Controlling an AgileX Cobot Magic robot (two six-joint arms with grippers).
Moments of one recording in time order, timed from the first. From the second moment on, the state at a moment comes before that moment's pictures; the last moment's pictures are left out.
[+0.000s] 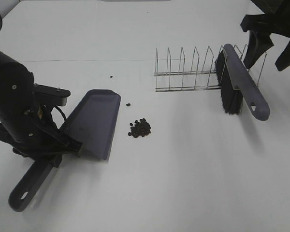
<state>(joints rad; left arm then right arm) -0.52 1.86 -0.92 0.10 0.61 -0.36 0.01 1.82 -1.50 0.17 1.17 -0.03</state>
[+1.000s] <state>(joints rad) -0.52 1.86 -0.92 0.10 0.61 -0.38 0.01 2.36 -2.02 0.09 1.22 0.01</state>
